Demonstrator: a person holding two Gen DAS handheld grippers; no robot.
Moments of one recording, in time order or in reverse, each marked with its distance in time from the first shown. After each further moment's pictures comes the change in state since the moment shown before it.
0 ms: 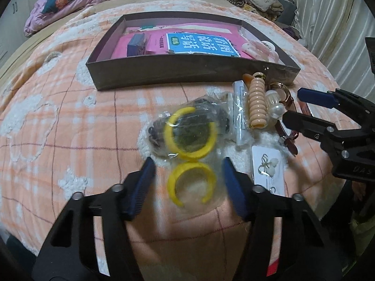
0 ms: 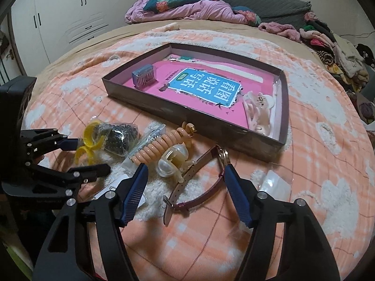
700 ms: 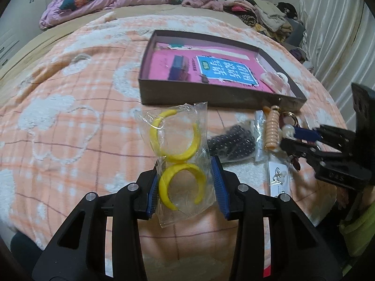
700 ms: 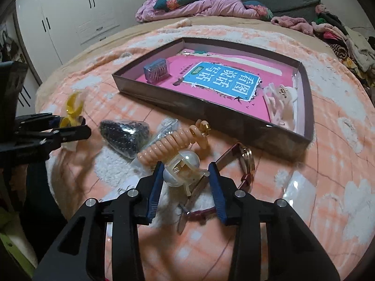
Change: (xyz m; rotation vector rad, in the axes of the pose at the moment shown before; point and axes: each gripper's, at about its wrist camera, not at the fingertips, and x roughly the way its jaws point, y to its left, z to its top) left arm -0.037 0.044 0.006 -0.093 -0.087 0.012; right arm 0.012 -0.001 -0.006 0.025 -0.001 0.117
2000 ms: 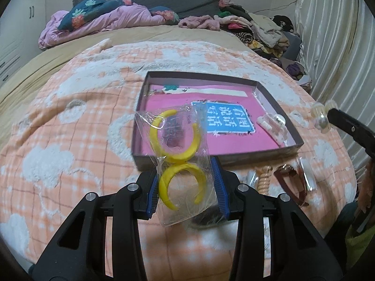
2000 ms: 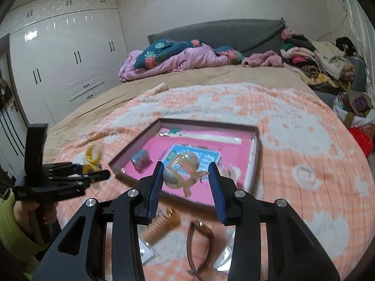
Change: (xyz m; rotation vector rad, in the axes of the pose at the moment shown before) left arm -0.004 -0.013 0.067 0.039 -0.109 0.000; right arm -0.094 -0.033 0.063 0.118 -0.325 -0.070
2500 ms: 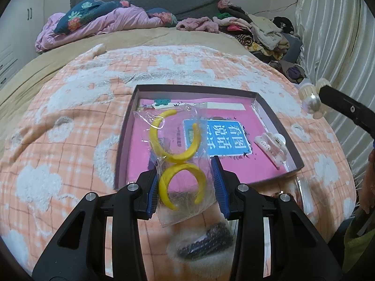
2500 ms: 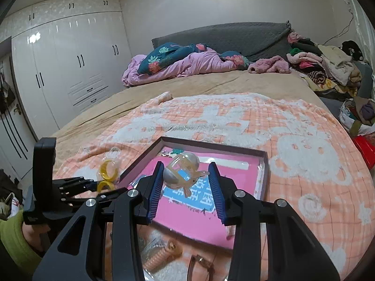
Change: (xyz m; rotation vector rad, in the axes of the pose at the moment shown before) left arm 0.025 -0.014 0.035 0.000 -0.001 0.000; right arm 0.028 -0.005 0.049 -0.003 -0.011 0.036
